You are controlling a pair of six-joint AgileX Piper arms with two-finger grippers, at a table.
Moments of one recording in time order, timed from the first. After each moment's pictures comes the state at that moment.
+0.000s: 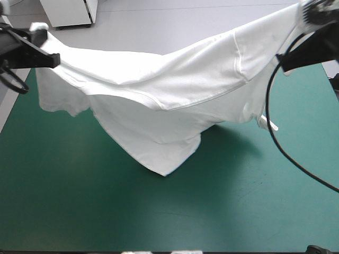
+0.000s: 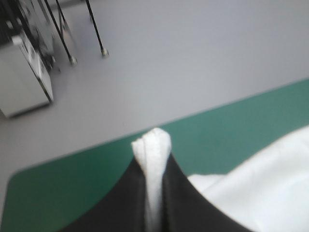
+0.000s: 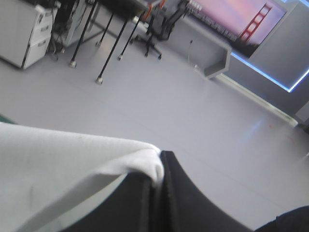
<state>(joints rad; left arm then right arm) -0.01 1.30 -2.04 -0.28 1.10 0.33 0.84 1.29 -2.26 -0.77 1.21 -0.10</state>
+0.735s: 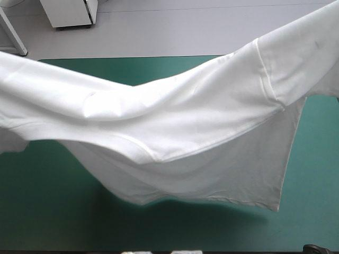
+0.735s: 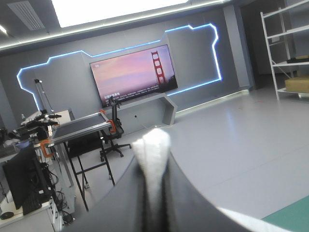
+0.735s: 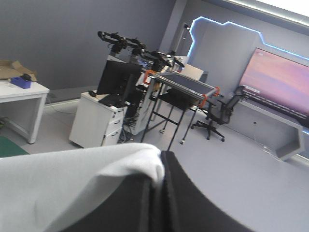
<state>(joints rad) -0.12 1.03 -2.26 -0.26 1.06 0.33 1.02 1.15 -2.37 -0.59 1.19 -0.17</state>
